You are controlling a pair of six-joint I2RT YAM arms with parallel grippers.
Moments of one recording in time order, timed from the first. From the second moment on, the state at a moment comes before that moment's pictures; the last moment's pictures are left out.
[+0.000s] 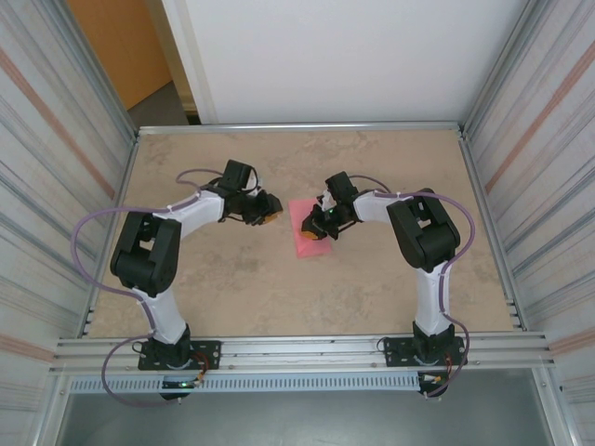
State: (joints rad) left arm -0.39 1.81 1.14 -0.29 0.51 -0.81; right arm 0.48 2.06 1.22 -0.27 -0.68 0.84
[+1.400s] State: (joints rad) left arm -0.52 2.02 1.28 -0.41 0.50 -0.76; right arm 0.48 2.07 1.23 -0.30 -0.69 0.83
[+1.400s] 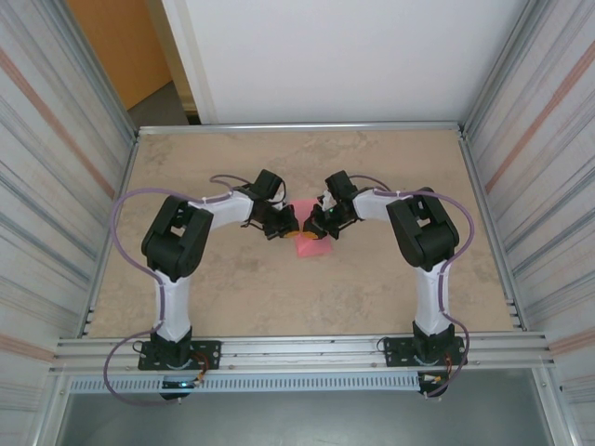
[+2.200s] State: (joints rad) left arm -0.52 2.05 1.34 -0.50 0.47 -0.71; right arm 0.42 2.02 1.18 -0.27 -0.62 0.80
